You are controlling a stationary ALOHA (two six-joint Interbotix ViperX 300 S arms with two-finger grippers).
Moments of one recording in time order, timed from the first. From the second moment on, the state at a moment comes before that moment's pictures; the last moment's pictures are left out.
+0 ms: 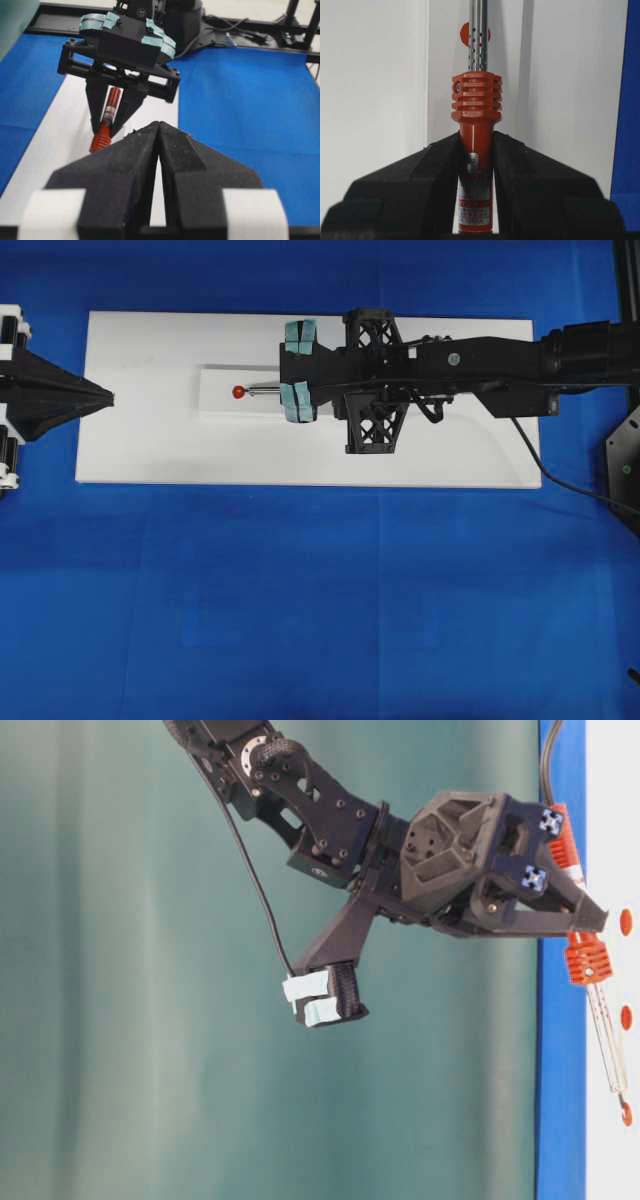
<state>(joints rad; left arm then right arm) 0.04 -0.98 1.23 0.00 -0.26 -0.05 -0.13 0.16 0.39 -0.31 0.54 0.21</state>
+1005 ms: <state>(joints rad) 0.04 -0.98 1.24 0.00 -0.26 -0.05 -0.12 -0.03 0.33 -0.31 0.67 0.17</state>
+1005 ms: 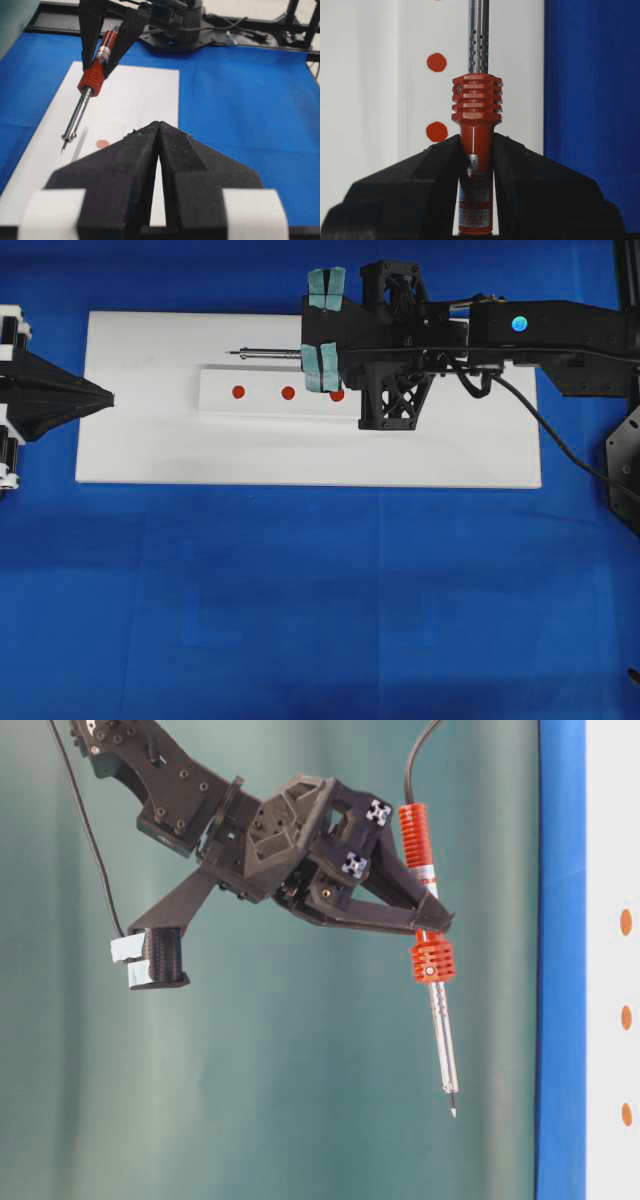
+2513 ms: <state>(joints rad) 0.04 -0.98 1.24 0.00 -0.26 -0.05 -0.12 -0.10 0.56 -0.27 0.64 0.18</state>
